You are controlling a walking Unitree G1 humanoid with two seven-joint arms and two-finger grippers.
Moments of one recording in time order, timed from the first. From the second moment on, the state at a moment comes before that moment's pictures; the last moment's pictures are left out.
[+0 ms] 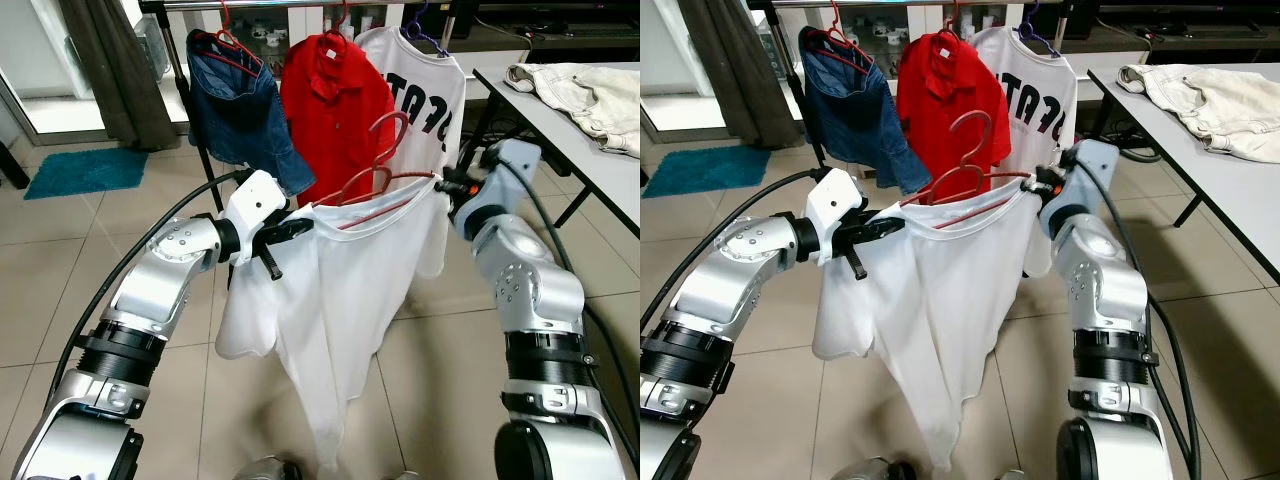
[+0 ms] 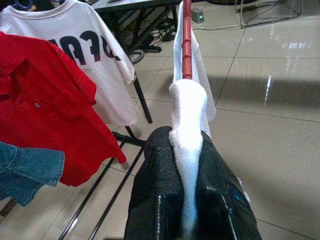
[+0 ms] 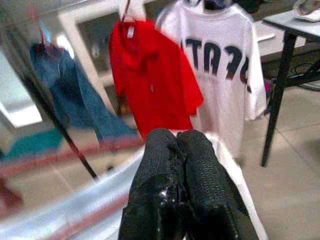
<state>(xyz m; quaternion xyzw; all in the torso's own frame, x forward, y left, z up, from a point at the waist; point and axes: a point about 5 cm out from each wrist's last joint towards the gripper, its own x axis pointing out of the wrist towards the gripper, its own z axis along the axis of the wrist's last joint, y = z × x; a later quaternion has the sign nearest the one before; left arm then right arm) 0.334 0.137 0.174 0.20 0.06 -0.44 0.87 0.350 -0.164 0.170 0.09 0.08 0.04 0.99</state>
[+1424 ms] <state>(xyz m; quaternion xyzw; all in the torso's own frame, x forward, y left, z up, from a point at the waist) 0.327 0.130 0.179 0.20 0.04 -0.48 0.86 0.360 -0.174 0.149 0.09 0.11 -0.01 0.99</state>
